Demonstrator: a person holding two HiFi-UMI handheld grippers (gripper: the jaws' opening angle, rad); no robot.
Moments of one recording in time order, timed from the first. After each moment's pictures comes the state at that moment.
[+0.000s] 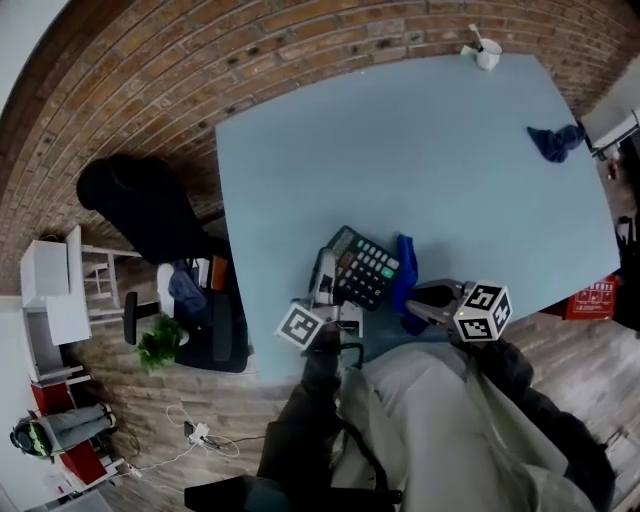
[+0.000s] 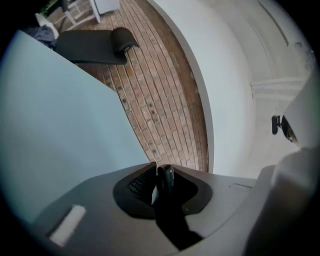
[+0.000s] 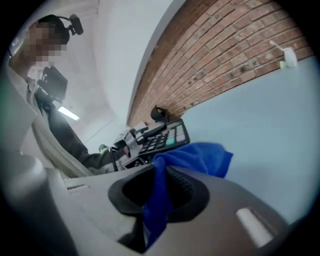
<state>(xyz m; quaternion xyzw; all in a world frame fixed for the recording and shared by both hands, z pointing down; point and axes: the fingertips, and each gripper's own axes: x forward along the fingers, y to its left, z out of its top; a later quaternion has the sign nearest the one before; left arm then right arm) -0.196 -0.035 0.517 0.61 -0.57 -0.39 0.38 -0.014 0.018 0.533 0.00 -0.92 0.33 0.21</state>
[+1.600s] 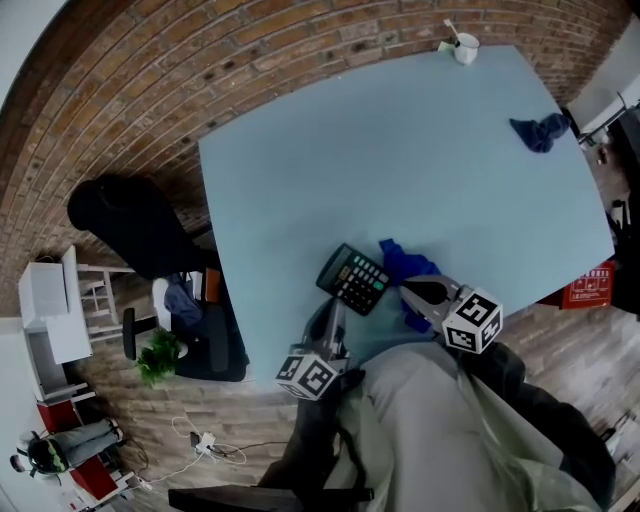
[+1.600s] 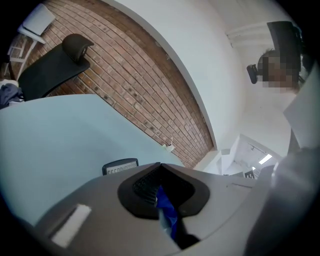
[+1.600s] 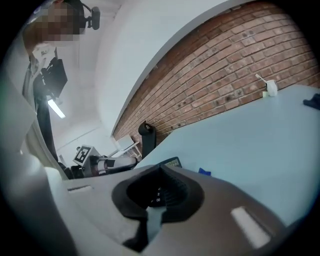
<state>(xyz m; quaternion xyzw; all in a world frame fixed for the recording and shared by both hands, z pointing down) -0.130 0.032 0.514 0.69 -0.61 -0.15 0.35 -0.003 -0.018 0.511 0.12 -0.94 0.27 0.14</state>
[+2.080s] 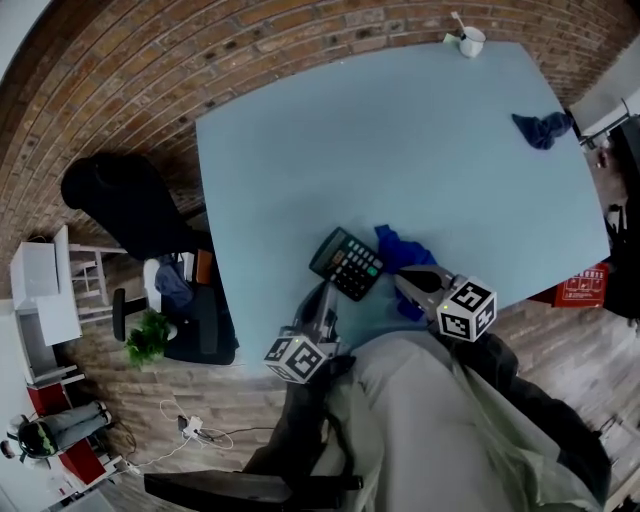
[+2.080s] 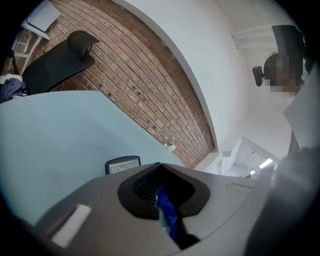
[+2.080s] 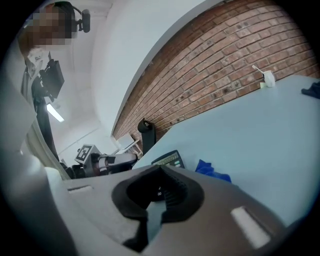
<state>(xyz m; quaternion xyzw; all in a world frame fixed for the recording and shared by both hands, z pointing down) -0.134 0.033 0.520 0.68 -0.61 -0.16 0.36 -0.001 -0.012 0.525 0.12 -0.93 0.30 0.16</state>
